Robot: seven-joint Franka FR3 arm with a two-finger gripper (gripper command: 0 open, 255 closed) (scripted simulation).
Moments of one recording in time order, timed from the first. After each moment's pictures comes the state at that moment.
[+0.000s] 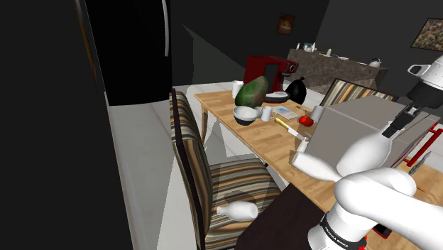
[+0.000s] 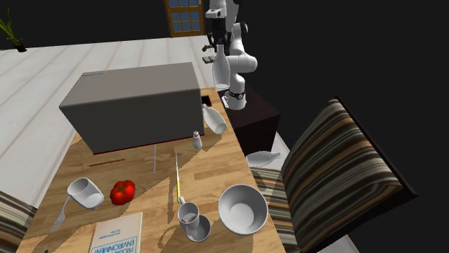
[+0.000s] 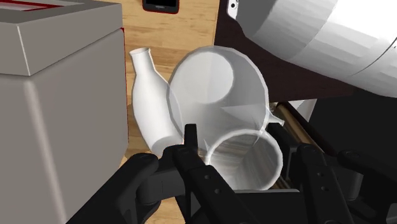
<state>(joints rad) -0.44 -1.44 -0.30 -2.45 -0.26 1.17 -0.53</state>
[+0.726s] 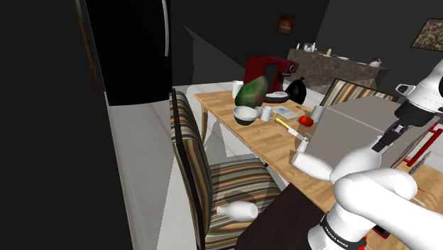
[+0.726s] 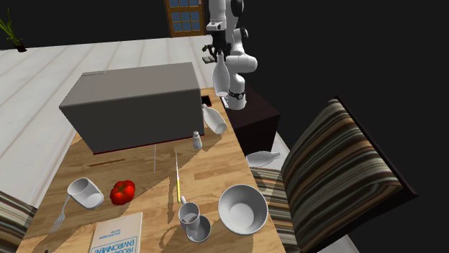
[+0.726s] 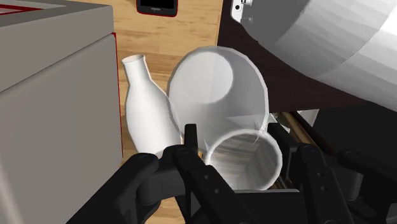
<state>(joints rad) -0.47 -1.57 -0.34 -2.63 -0.31 1.23 -0.53</state>
